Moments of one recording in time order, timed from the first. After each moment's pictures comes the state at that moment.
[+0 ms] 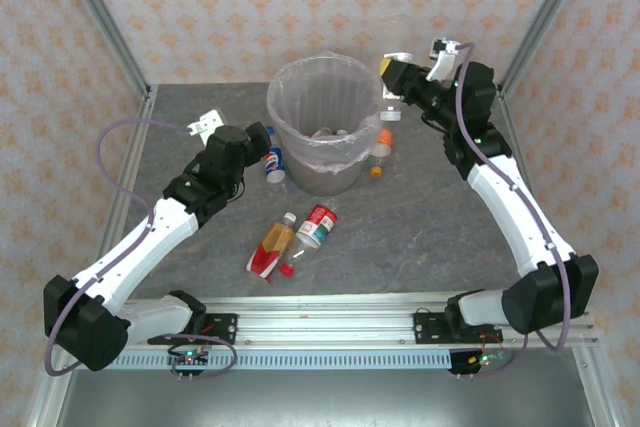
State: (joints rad) left arm -0.45 1.17 1.01 -0.37 -0.51 -0.76; right arm 0.26 1.36 1.35 -0.04 -0.39 0.56
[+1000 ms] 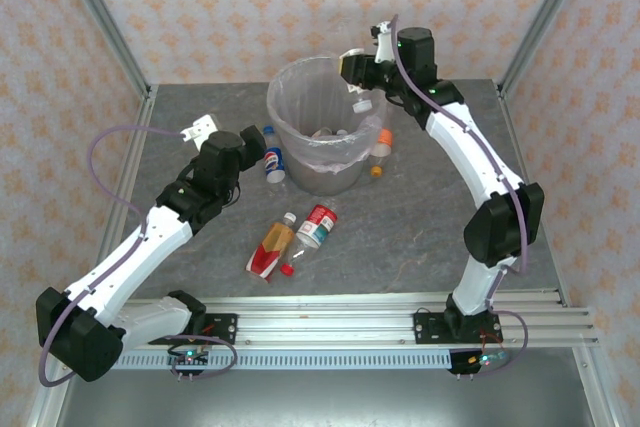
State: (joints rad) left arm -0.45 1.11 0.97 -0.39 -0.52 -0.78; right arm 0.36 1.78 1.80 -0.35 -0.38 0.31
